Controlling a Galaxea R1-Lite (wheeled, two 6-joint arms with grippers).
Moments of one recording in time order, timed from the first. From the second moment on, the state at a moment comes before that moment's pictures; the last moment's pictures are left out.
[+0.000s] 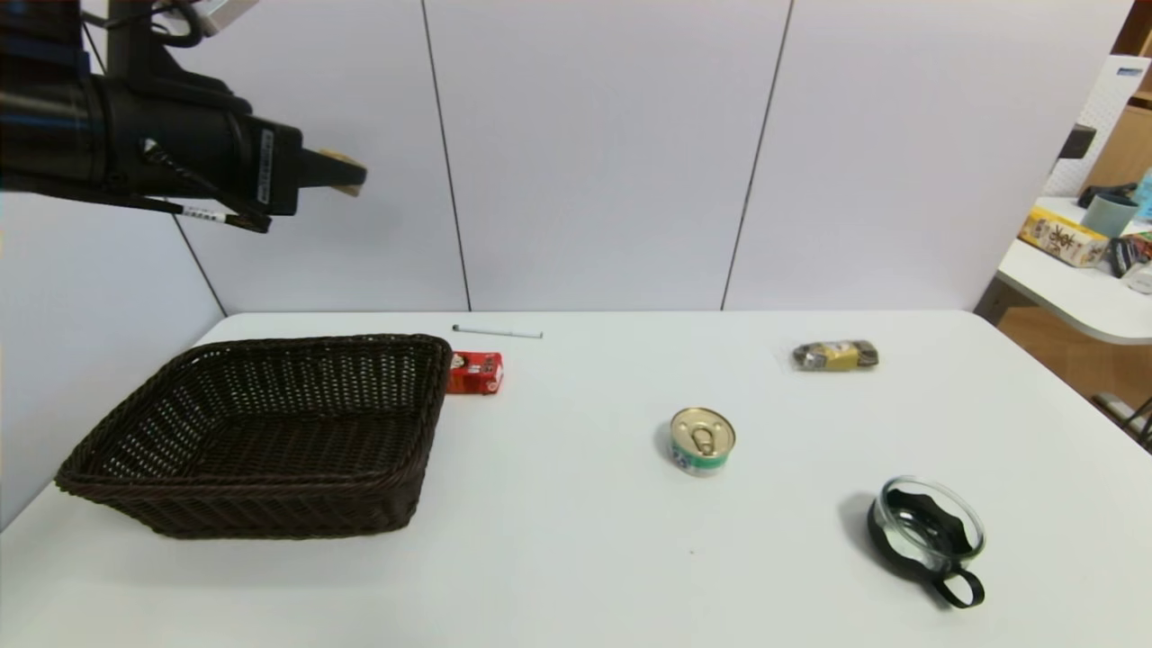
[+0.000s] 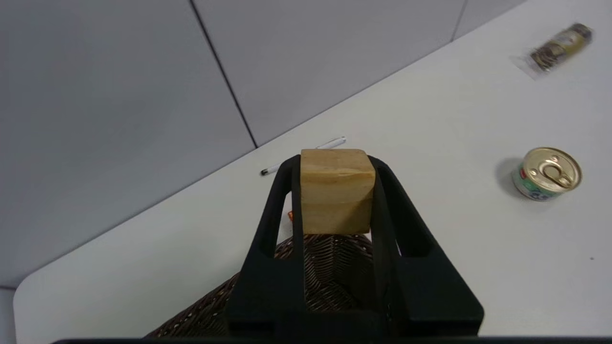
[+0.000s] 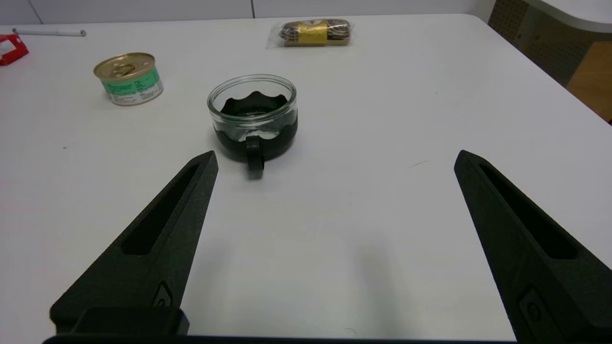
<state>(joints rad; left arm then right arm) -0.21 1.55 -1.56 0.28 -0.26 0.20 0.01 0.00 0.00 0.00 -0.01 0.01</state>
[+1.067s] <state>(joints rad) -0.05 1.44 -1.20 0.43 -0.24 0.18 0.01 0.00 0.00 0.00 -0.01 0.01</state>
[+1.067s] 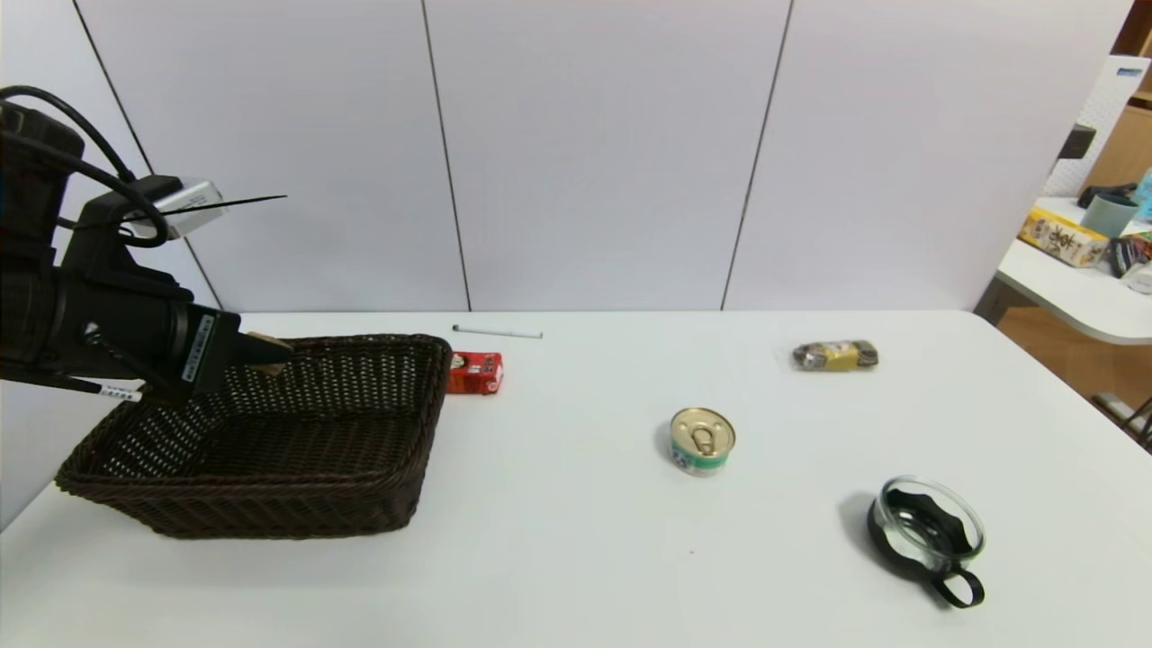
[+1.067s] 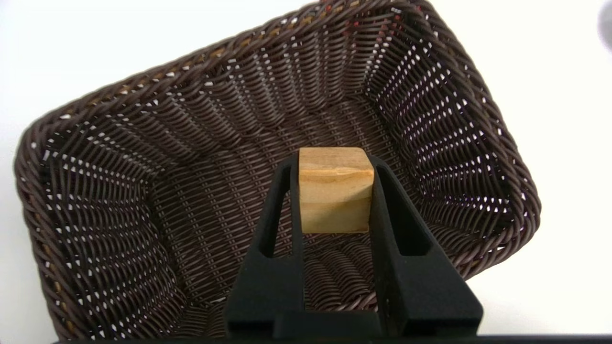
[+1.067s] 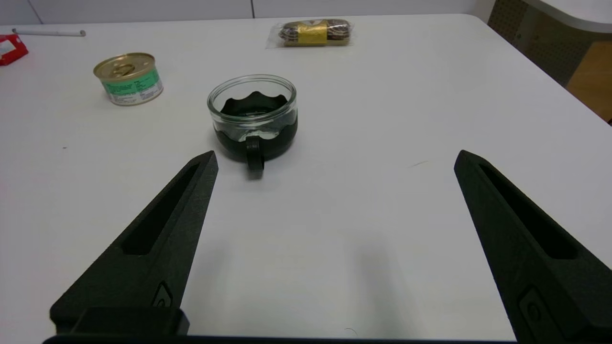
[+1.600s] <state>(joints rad) -0.05 1.56 -1.21 0.43 -0.22 0.18 0.01 0.00 0.00 0.00 -0.01 0.01</state>
